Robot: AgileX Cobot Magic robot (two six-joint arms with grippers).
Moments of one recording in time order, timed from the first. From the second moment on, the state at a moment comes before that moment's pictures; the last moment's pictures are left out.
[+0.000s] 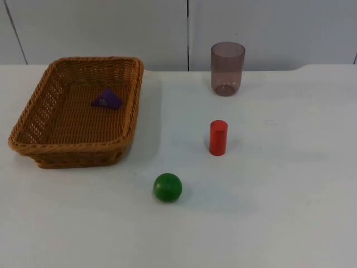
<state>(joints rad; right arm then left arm) 0.74 0.09 -0.57 -0.01 1.00 0.01 0.21 0.16 -0.60 -0.56 0.88 0.44</state>
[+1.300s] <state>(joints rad) 0.74 0.00 -0.52 -0.01 1.10 0.01 -0.01 0.00 -0.50 -0.11 1.07 0.07</state>
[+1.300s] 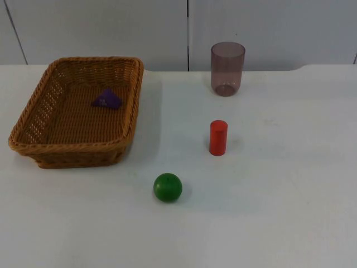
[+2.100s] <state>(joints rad) 0.74 0.00 -0.52 -0.01 1.09 0.01 -0.01 0.00 -0.50 -0.07 1.07 0.01</state>
